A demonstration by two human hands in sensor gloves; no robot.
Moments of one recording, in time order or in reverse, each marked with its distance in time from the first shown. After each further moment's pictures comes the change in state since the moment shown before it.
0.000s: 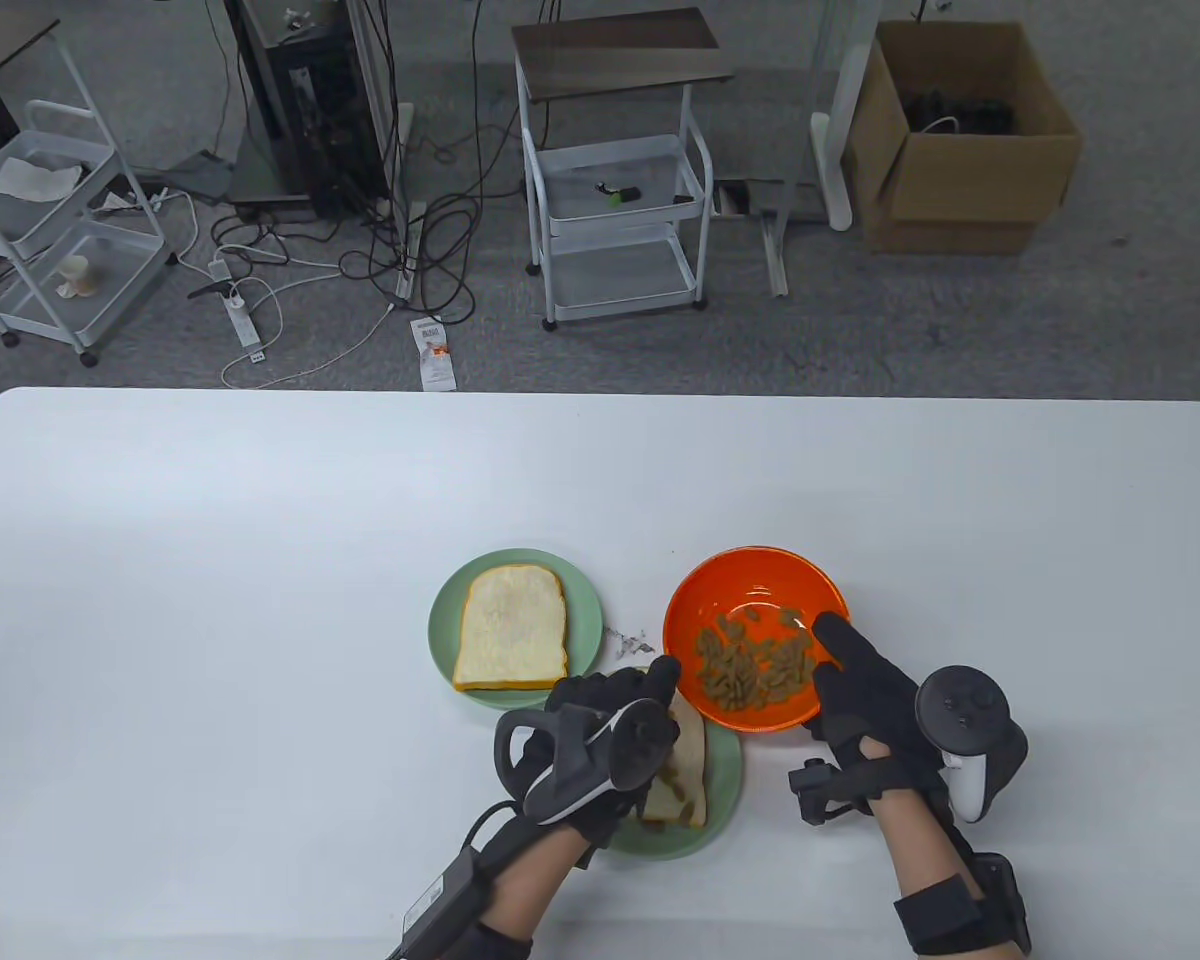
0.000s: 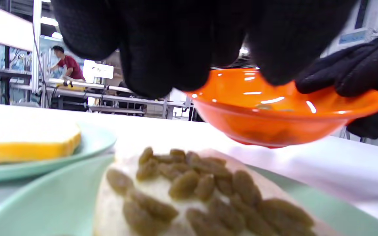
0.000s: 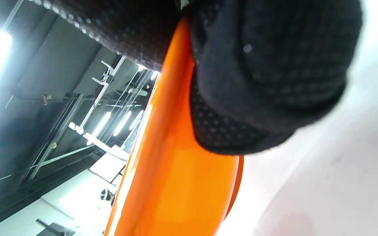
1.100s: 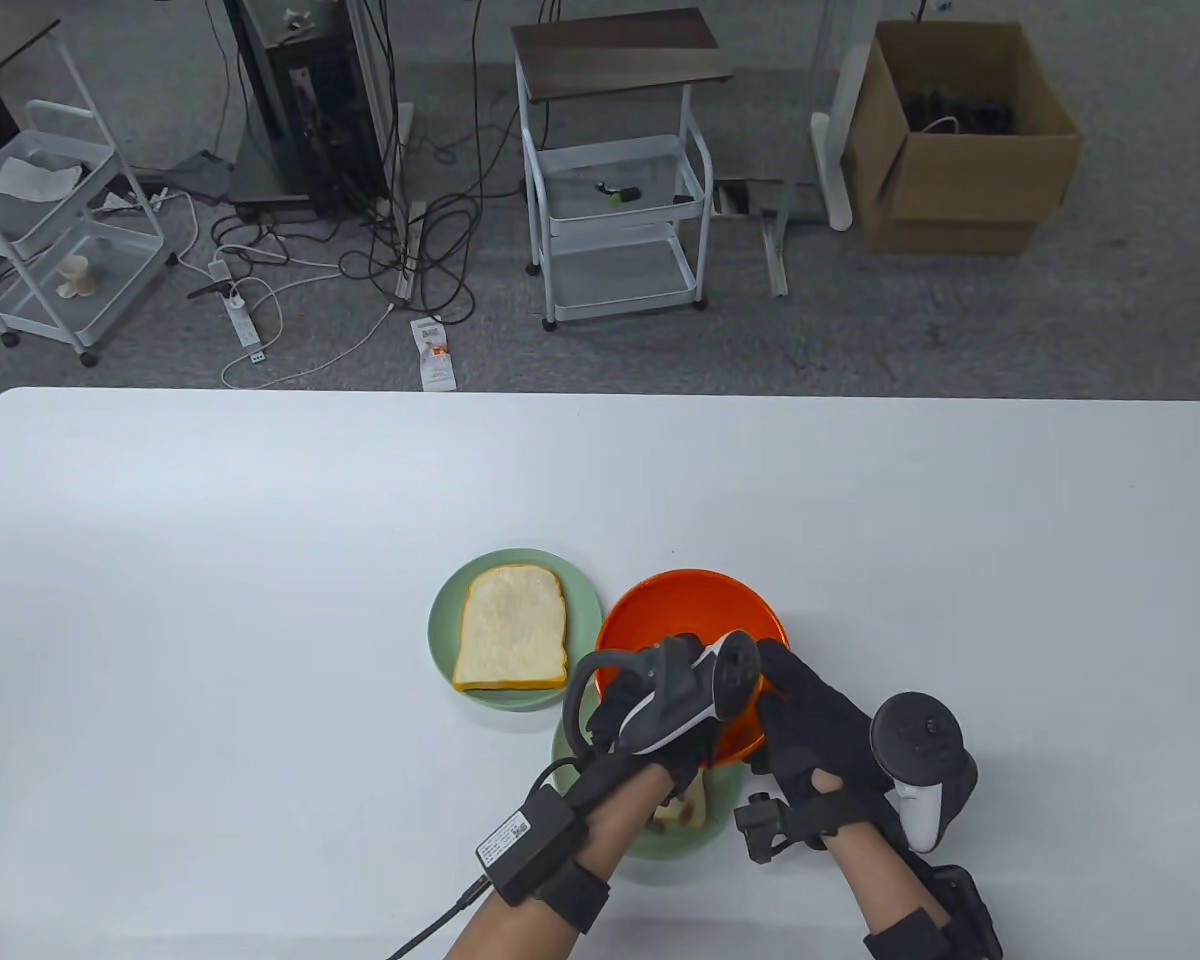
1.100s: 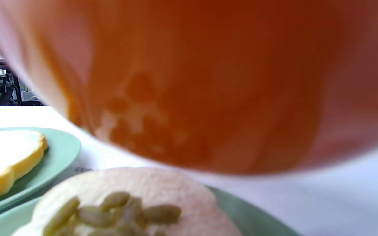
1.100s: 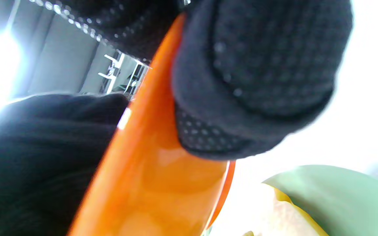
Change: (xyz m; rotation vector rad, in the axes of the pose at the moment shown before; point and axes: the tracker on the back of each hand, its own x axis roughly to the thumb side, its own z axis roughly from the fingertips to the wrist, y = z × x) left_hand 0.039 0.009 -0.060 -0.134 0.067 -0.017; right_hand 0.023 0.027 0.030 0.066 0.038 -0.149
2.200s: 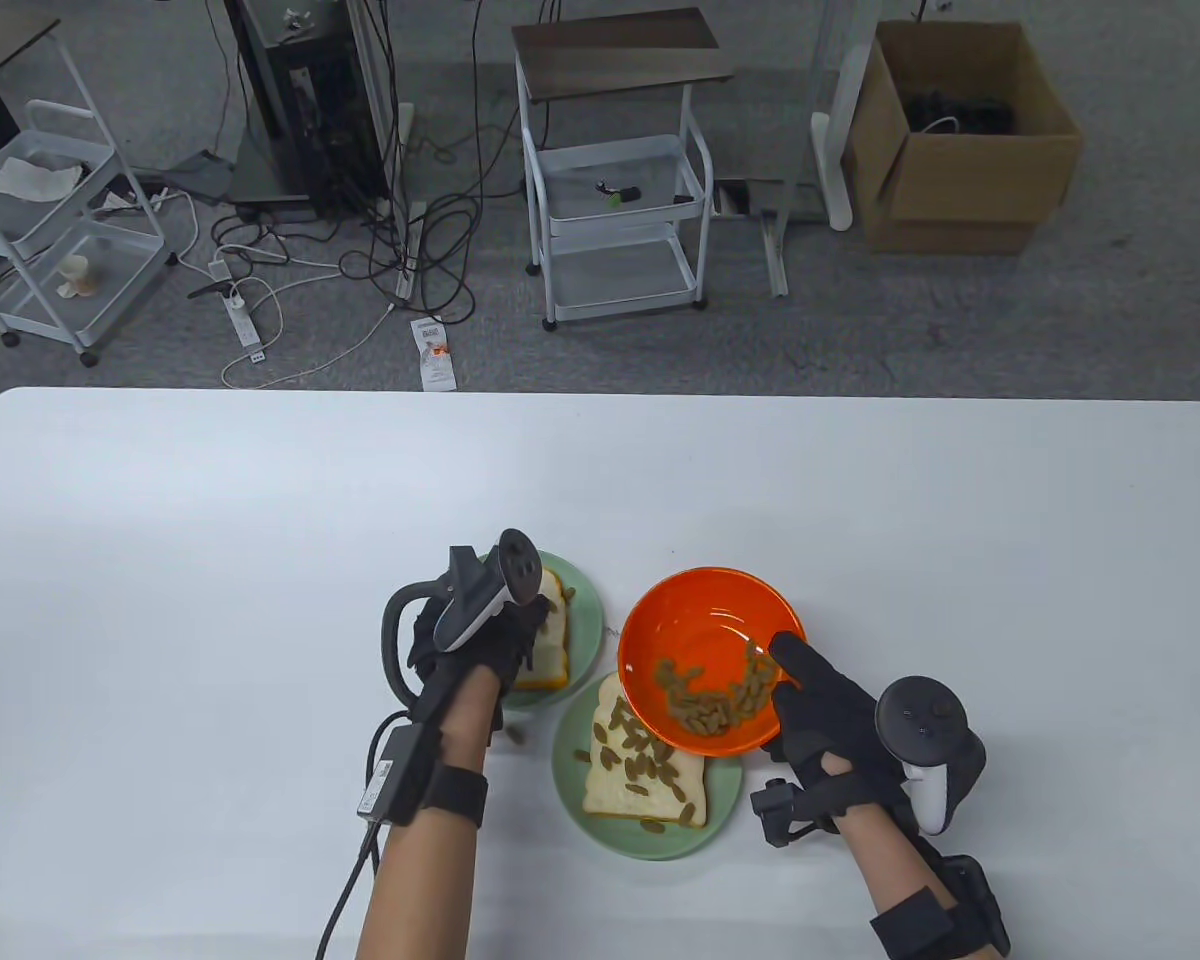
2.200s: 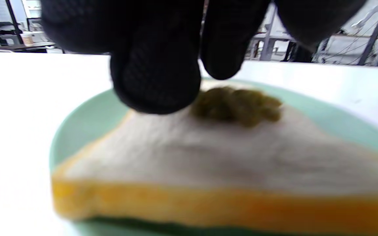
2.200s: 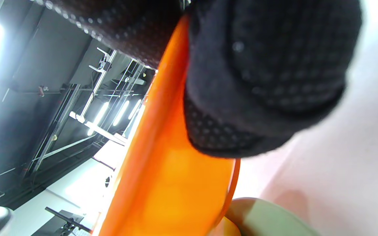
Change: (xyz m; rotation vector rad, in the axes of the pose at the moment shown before) left_hand -0.177 -0.024 -0.049 -0.210 0.335 -0.006; right_hand -0.015 -0.006 -0.016 -0.013 -0.001 0.118
